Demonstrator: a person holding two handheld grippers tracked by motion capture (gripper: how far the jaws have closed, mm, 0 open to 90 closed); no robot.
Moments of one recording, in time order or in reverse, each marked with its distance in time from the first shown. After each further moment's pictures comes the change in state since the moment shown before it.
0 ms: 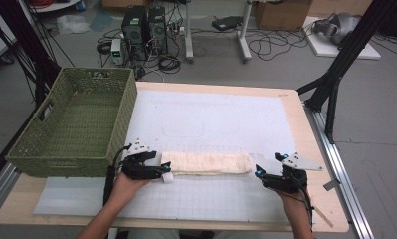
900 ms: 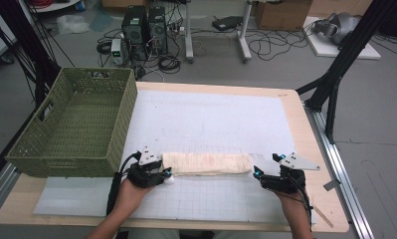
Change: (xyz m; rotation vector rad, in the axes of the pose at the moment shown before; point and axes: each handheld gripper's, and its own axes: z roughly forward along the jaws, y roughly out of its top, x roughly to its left) left arm -0.023 -0.011 0.005 0.074 0.060 0.093; right arm 0.002 -0.001 0.004 0.015 0.023 -0.004
